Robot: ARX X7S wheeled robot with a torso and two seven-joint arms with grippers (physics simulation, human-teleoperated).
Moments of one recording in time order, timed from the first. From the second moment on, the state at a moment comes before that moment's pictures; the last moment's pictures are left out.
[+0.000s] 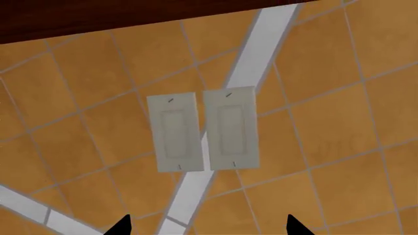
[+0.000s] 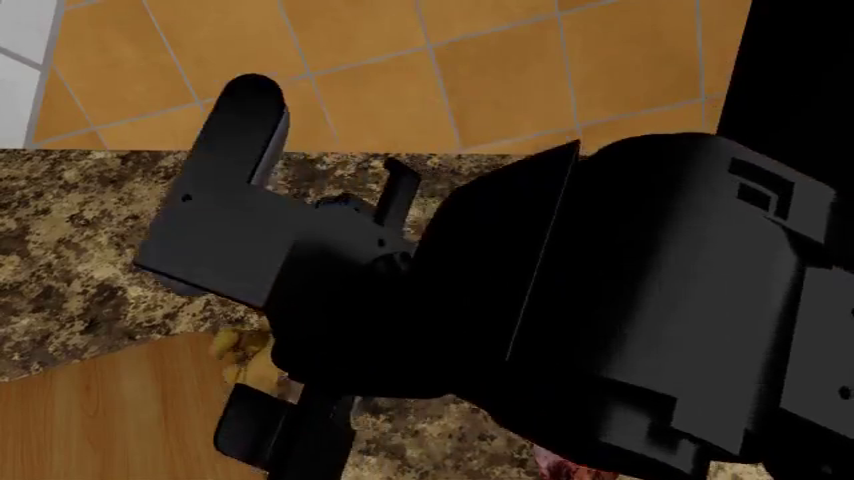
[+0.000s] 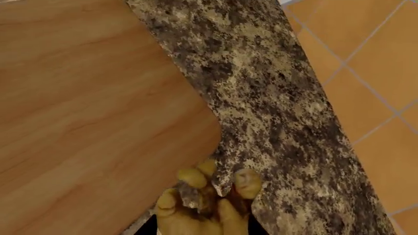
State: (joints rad) left arm -1.23 -0.42 -0.02 0.40 -0.61 -1.46 -0.32; right arm 1.72 0.47 -1.18 -0.25 1.32 1.20 -0.05
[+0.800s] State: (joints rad) left arm -1.22 -0.45 -0.03 0.39 -0.64 -1.44 -0.33; right arm 1.68 0.24 -1.18 0.01 1.19 0.97 -0.22
